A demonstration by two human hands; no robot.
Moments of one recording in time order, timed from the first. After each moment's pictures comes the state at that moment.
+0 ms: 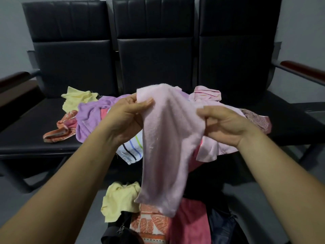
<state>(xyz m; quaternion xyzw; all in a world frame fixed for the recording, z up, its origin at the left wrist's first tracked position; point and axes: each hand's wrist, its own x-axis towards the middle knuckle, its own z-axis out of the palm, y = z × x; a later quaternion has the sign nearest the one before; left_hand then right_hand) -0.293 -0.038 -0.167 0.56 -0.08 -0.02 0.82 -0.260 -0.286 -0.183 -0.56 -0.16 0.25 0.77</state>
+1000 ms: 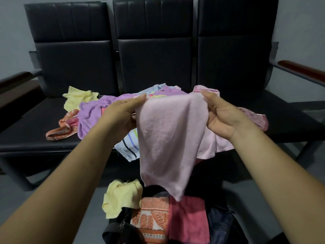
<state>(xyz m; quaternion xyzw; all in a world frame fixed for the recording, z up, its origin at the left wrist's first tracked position) -0.300 -0.029 -0.169 0.67 0.02 0.02 0.74 -0.265 -0.279 -0.169 -0.47 -0.02 0.14 0.87</state>
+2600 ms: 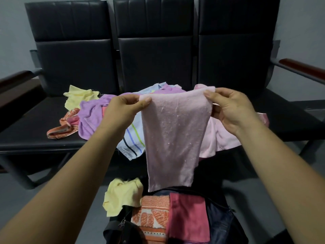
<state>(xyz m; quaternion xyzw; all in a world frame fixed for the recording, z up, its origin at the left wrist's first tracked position) -0.298 -0.029 -0.178 0.78 0.00 0.16 0.61 -0.250 -0.297 -0.179 -0.65 -0.04 -0.04 0.76</state>
